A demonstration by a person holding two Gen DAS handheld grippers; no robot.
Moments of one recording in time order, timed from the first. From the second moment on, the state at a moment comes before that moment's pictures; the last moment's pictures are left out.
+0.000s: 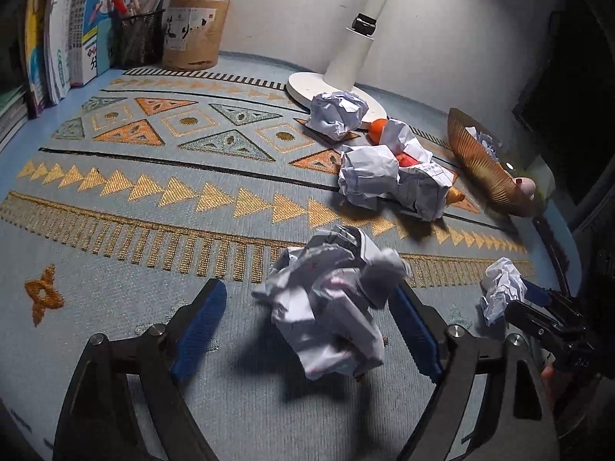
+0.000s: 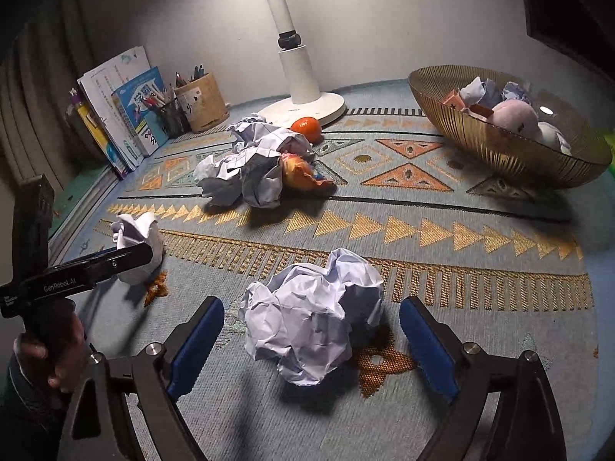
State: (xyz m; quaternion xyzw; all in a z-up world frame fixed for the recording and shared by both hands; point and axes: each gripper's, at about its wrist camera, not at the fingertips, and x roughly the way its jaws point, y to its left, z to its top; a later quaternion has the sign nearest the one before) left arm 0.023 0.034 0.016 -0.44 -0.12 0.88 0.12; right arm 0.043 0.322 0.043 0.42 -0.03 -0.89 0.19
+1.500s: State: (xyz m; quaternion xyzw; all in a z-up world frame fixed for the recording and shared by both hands) left arm 0.042 0.086 0.023 -0.39 0.05 0.91 0.10; right arm 0.042 0.307 0.041 0.41 0.05 -0.91 0.11
